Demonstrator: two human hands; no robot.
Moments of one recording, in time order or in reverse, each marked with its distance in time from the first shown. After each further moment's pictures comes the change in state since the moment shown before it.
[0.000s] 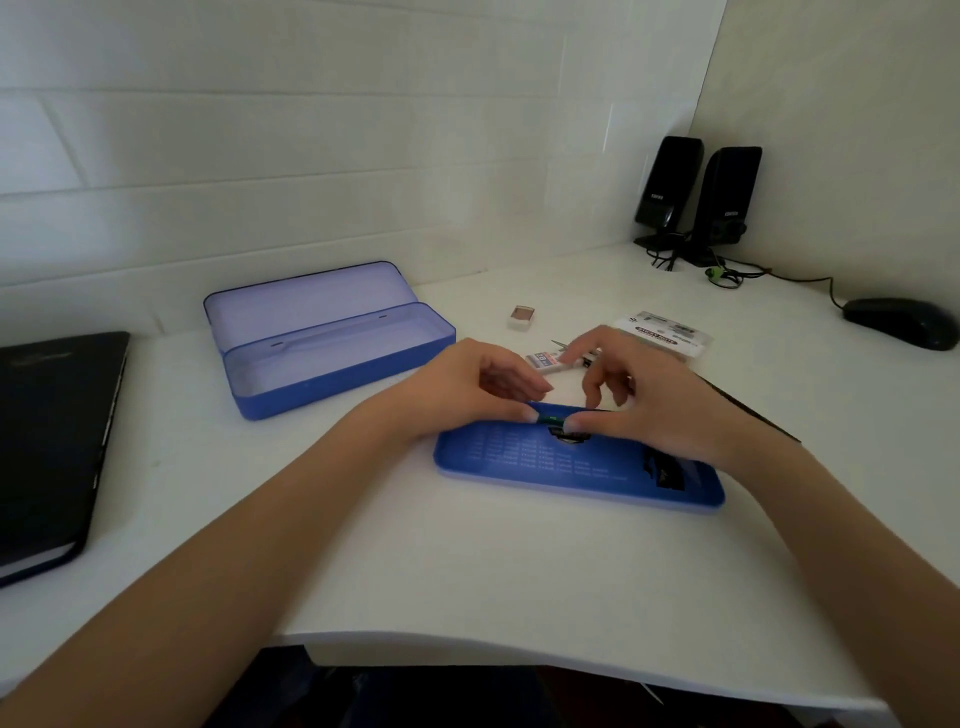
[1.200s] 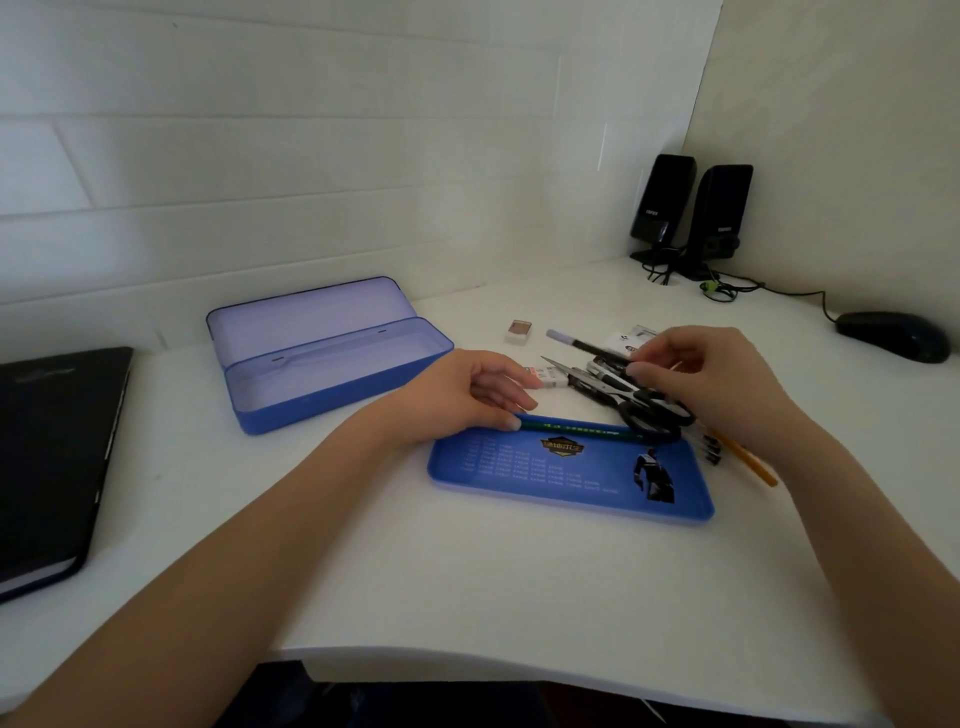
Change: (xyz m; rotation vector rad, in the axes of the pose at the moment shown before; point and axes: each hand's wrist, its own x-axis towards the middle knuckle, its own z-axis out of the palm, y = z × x) left_hand 0.004 -0.006 -0.006 -0.058 -0.003 -0.017; right_hand -0.002 0.017 -0.030 0.072 0.292 0.282
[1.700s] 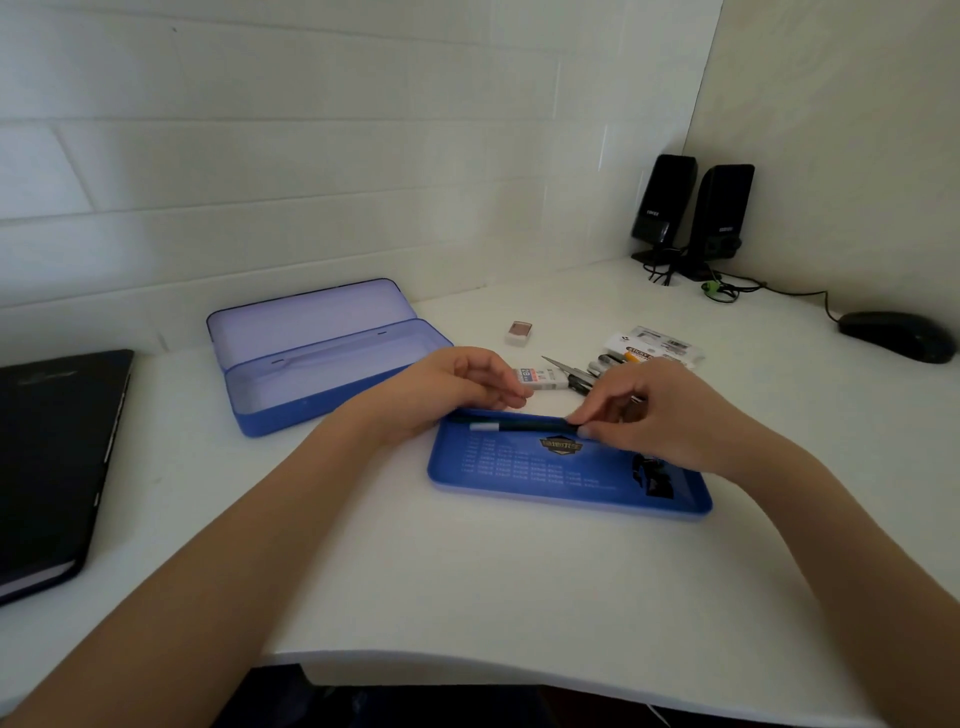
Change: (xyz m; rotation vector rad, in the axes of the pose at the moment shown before) left_hand 0.002 -0.005 -0.009 -0.227 -0.030 -0.059; right_hand -0.016 -0.021 0.018 -0.010 -0.339 -0.238
